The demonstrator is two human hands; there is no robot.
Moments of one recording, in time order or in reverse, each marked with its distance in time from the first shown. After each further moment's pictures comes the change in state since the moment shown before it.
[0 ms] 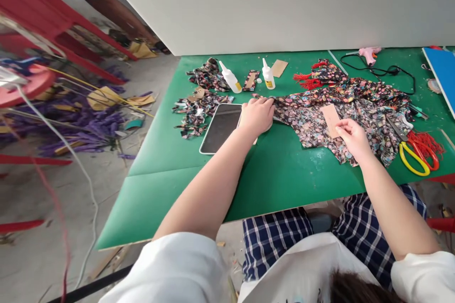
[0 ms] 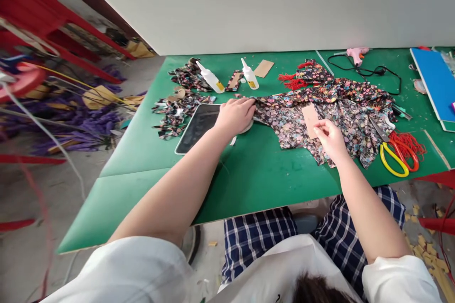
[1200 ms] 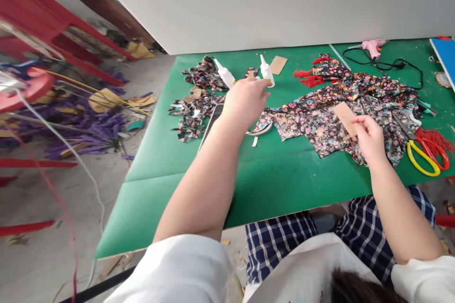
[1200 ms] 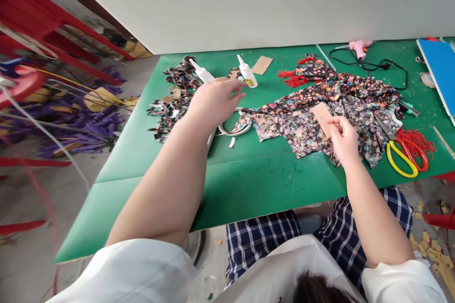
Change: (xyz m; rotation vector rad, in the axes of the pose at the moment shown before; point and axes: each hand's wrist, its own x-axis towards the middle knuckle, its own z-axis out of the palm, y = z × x) left_hand 0.013 0.009 -0.067 0.027 -0.002 -0.051; right_hand -0.011 -0.009 -0.012 -0.095 0.223 -0.023
